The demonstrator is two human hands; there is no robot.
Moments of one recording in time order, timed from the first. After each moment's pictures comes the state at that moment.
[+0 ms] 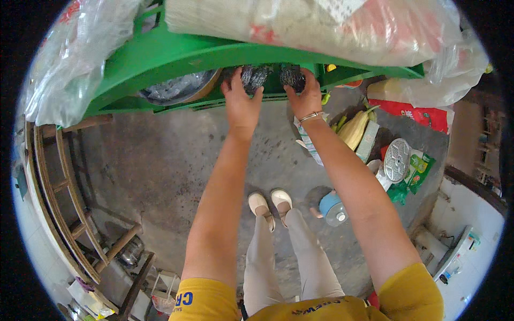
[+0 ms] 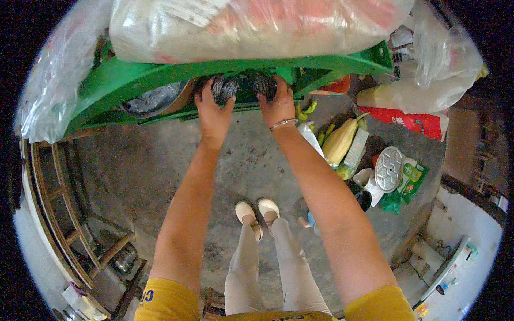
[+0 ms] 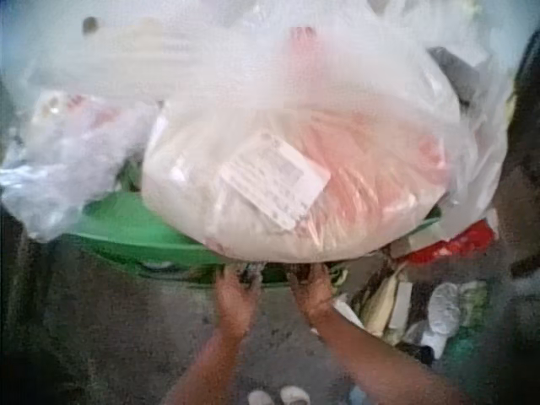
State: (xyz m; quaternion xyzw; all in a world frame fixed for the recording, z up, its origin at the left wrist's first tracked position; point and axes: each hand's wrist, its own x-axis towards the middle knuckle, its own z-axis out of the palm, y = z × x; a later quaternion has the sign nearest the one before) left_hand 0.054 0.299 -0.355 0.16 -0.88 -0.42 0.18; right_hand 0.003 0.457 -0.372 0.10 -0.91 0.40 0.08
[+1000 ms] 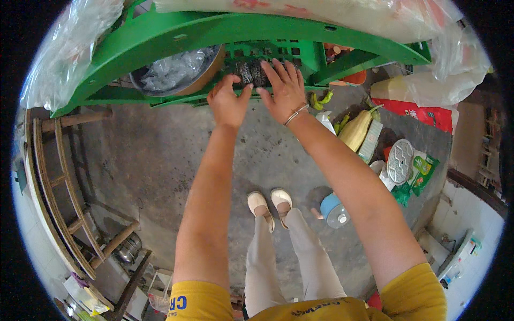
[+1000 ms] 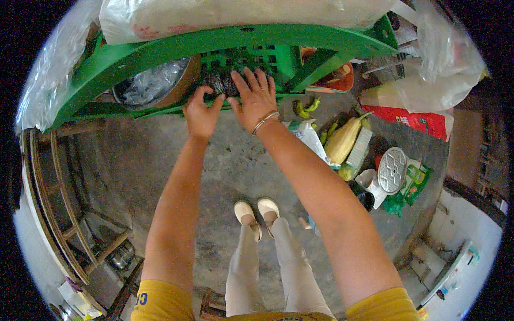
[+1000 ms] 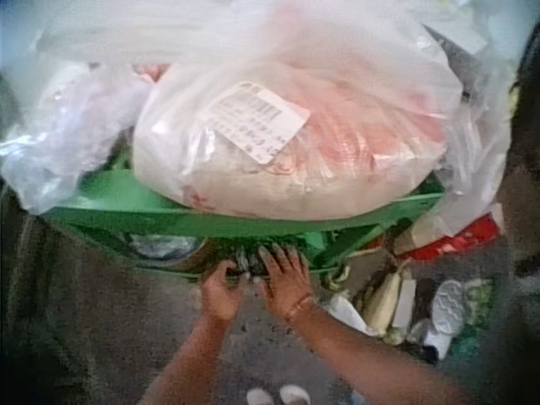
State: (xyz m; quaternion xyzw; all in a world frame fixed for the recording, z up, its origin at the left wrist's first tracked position) left_hand 0.071 0.276 -0.381 0.19 -0.91 -0.35 0.12; right_hand 0.025 0.425 -0.353 0.27 -0.93 0.25 0.04
